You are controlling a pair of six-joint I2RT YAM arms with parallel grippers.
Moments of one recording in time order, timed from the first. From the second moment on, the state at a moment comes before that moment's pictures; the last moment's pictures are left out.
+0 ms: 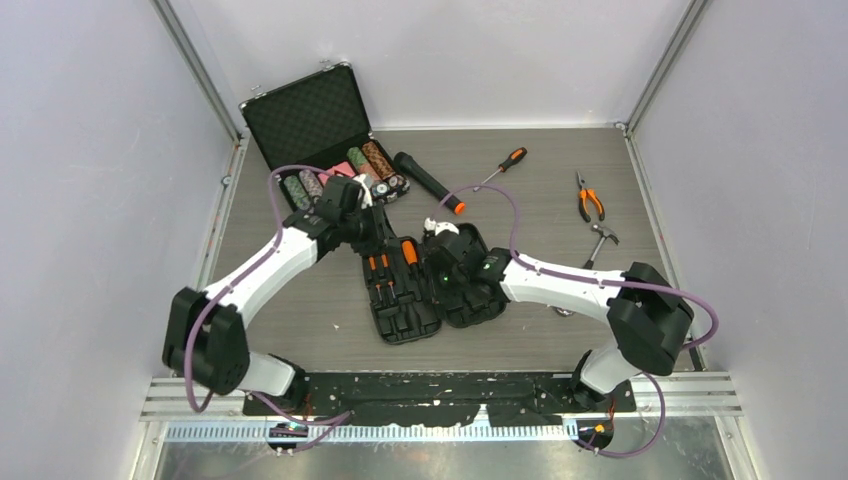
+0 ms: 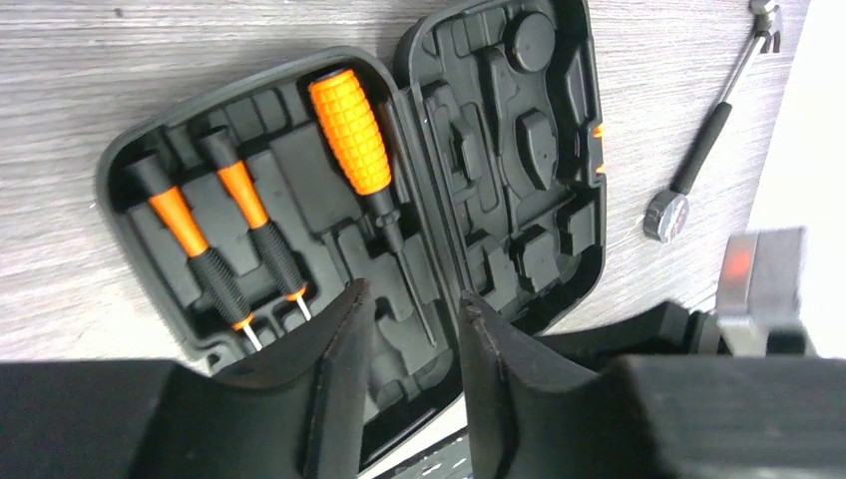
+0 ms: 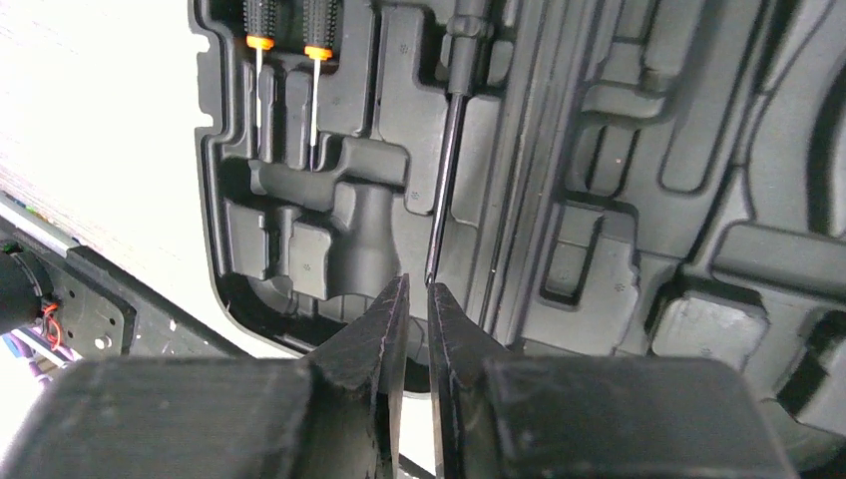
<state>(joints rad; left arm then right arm) -0.44 1.37 1.01 -0.46 0.25 -0.64 0.96 1.53 0.98 -0.34 0.06 0.64</state>
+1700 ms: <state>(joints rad) -0.46 1.90 1.30 -0.57 0.28 -0.68 0.95 1.70 1.06 -0.40 -0.04 0.66</state>
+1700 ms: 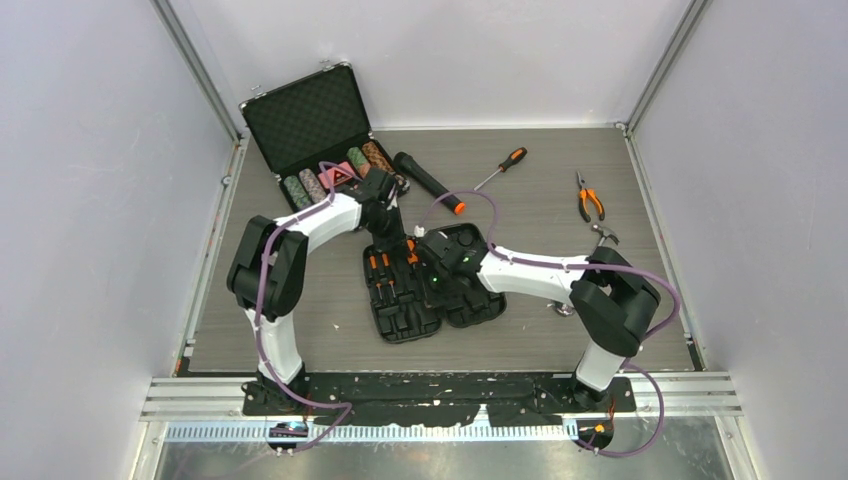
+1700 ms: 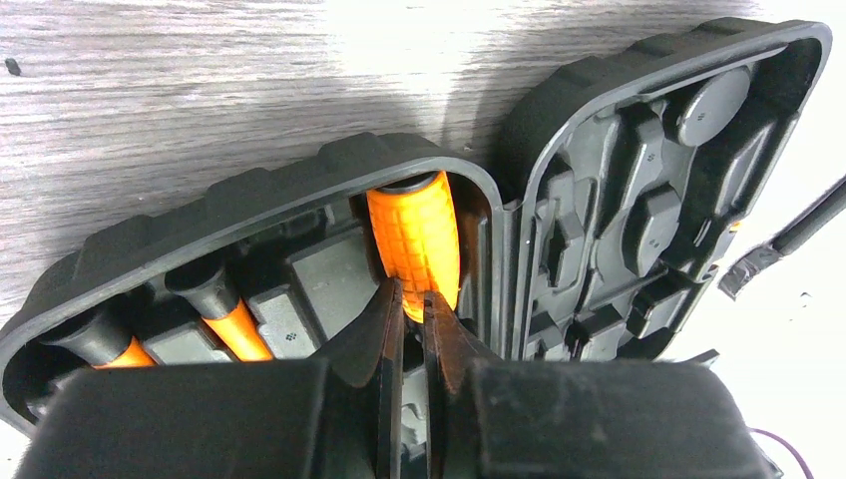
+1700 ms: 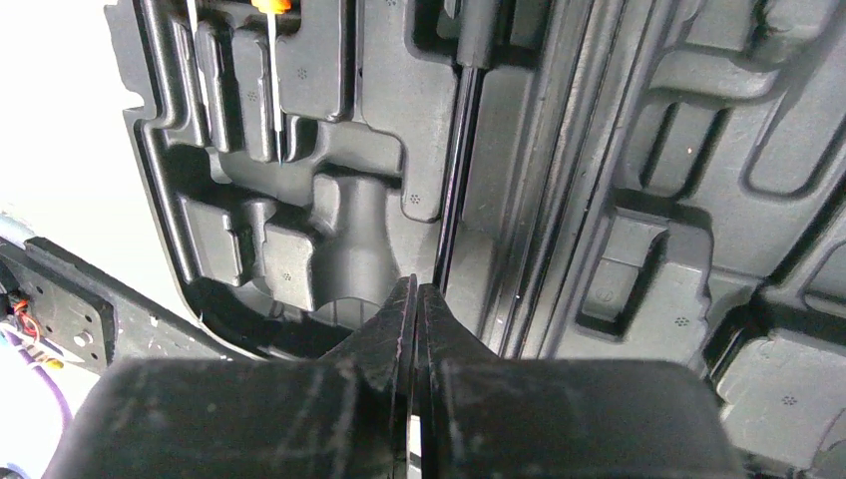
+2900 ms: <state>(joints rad) -0.47 1.93 1.34 -0.63 0.26 -0.68 0.82 1.65 1.15 -0.49 -0.16 0.64</state>
